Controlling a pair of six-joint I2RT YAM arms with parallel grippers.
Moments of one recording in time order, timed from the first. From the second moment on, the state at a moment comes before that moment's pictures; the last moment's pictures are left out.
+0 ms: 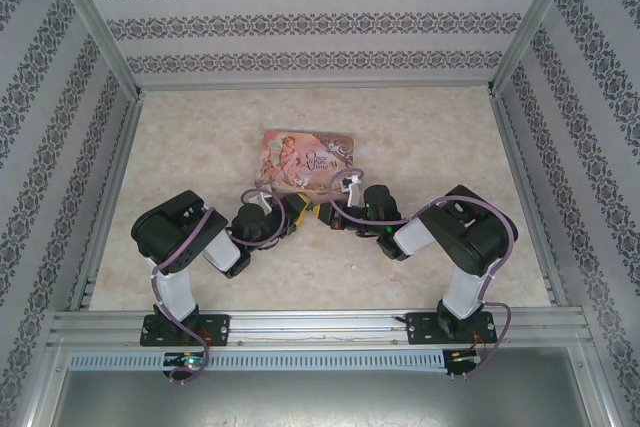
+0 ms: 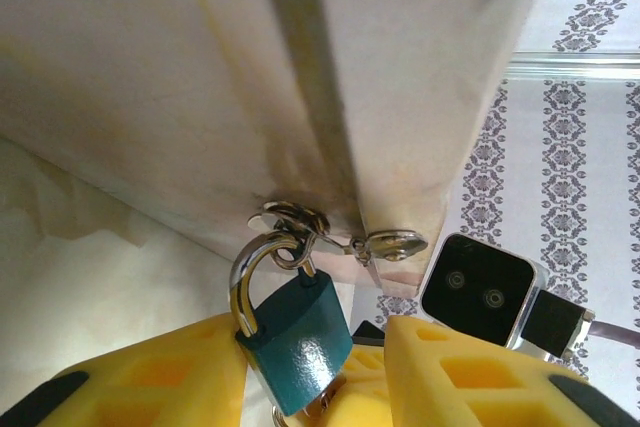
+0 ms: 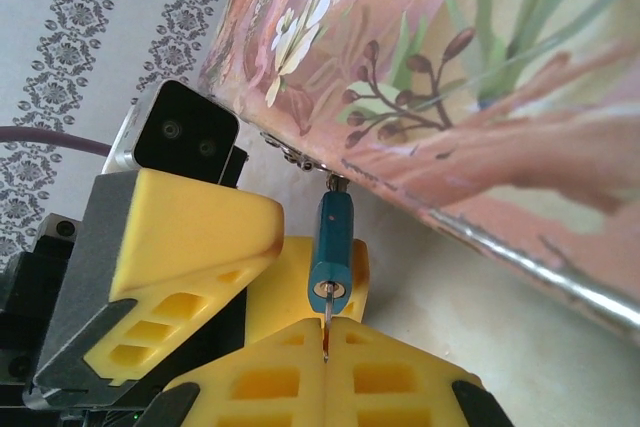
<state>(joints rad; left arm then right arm) -0.61 1.85 0.34 1.29 0.16 -1.51 0.62 1.79 0.46 0.98 -0.52 0.89</state>
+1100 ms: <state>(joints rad) -0.61 1.76 0.34 1.22 0.15 -1.51 0.62 1.48 0.40 0.80 -0.47 0.76</state>
